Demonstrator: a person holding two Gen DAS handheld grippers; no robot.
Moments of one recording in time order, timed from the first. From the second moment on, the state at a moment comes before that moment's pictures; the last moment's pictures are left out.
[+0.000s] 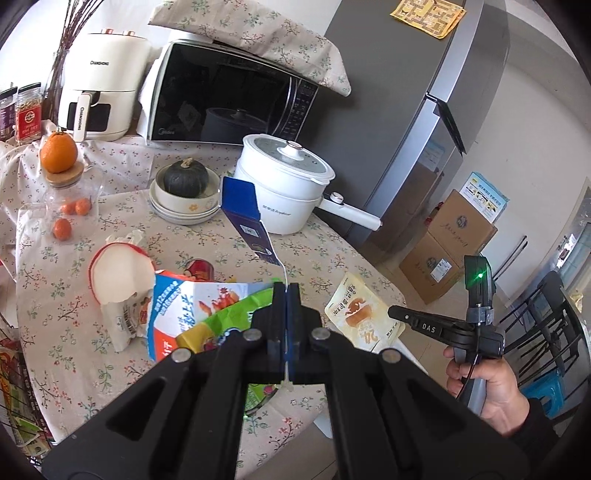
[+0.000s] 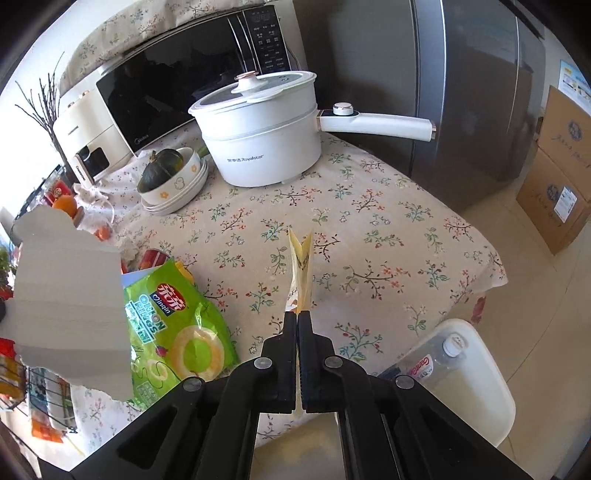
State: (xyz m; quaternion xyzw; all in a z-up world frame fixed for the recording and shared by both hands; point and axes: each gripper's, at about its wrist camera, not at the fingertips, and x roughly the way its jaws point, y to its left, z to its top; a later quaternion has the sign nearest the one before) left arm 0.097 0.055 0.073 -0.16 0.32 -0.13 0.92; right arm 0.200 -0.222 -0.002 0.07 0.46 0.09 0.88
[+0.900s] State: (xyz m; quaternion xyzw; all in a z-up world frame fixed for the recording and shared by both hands) left arm 0.107 -0.145 0.007 -0.07 0.40 -0.30 0.86; right arm 0.126 -0.396 -0.024 0.12 0.47 -0.01 0.87
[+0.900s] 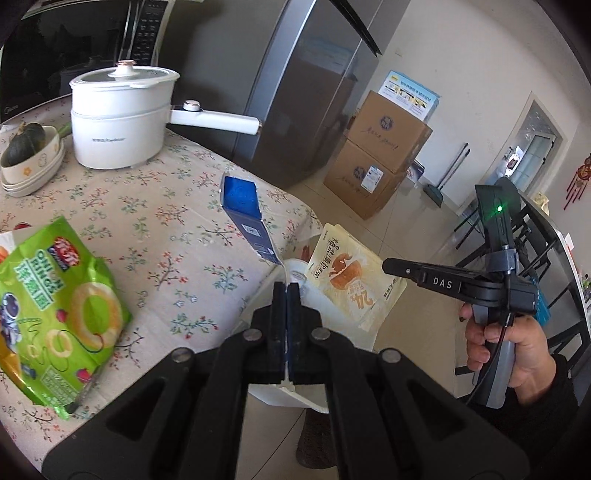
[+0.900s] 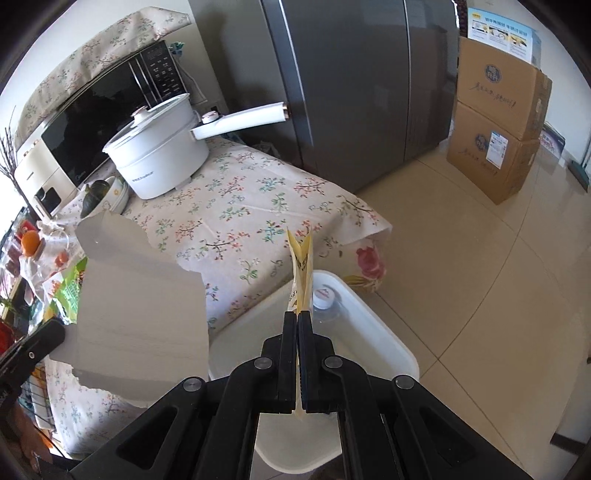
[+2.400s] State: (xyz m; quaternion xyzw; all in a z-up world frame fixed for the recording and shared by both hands) left arm 0.110 -0.144 -0.041 0.05 0.46 -0.18 0.87; right arm 0.130 -0.417 -0.072 0.14 0.55 -0.04 0.82
